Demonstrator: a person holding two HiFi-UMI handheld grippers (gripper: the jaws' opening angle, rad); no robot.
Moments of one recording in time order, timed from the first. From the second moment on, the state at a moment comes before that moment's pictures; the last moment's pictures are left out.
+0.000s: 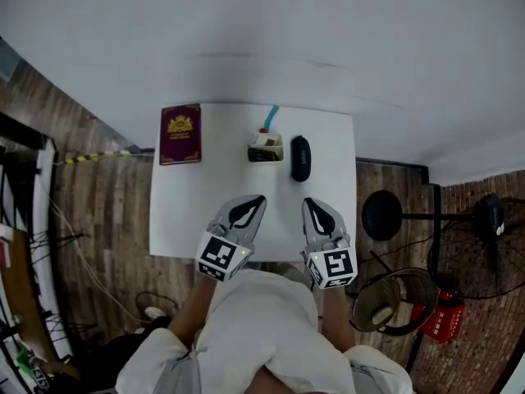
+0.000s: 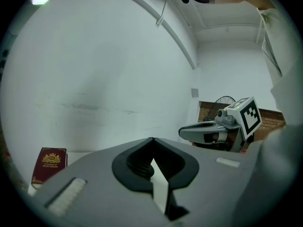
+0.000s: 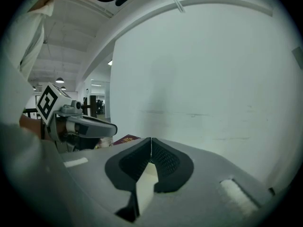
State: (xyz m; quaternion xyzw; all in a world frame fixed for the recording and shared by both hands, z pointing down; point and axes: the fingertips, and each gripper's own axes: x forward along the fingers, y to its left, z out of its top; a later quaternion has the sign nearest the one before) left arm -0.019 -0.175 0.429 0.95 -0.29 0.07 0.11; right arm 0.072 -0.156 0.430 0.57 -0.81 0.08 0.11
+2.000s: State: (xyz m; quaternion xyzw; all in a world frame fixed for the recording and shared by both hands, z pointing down) left arm 0.080 -0.269 0.575 0.91 -0.32 0.18 0.19; right arm 0.160 -0.289 0.653 0.55 -0.75 0.28 0.25
